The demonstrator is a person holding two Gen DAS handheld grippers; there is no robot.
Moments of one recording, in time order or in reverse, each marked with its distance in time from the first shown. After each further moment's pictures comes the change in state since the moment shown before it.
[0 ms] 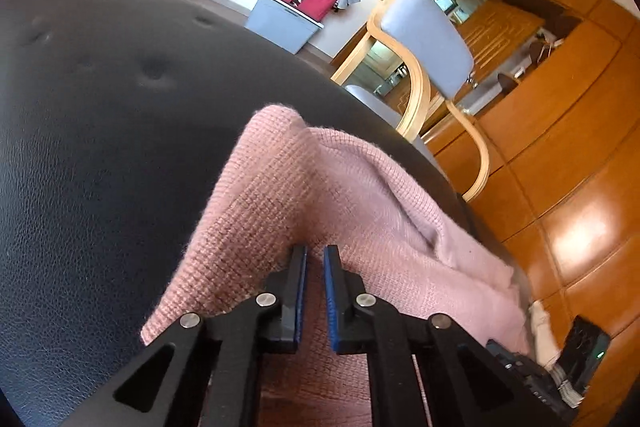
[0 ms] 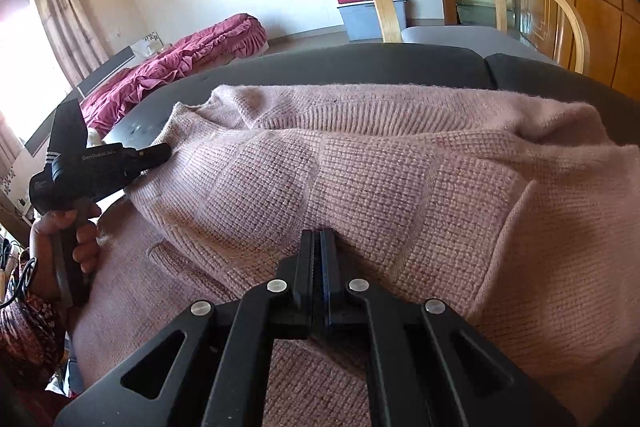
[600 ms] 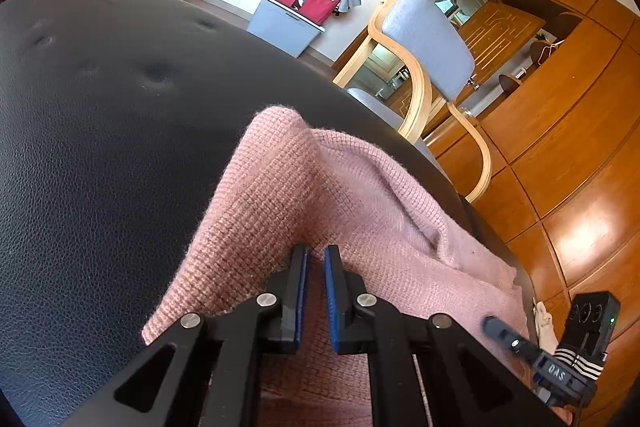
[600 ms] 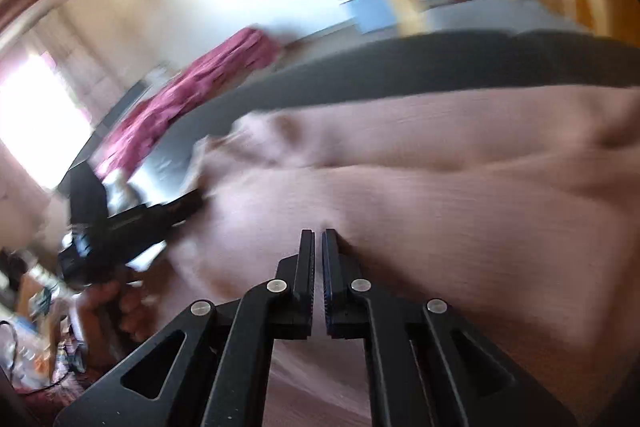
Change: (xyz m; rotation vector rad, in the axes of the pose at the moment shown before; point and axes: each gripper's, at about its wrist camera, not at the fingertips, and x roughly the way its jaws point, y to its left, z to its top) left arm -0.015 0.015 0.003 -0.015 -0.013 -0.010; right arm 0.019 -0.006 0.013 0.172 -0.013 0.093
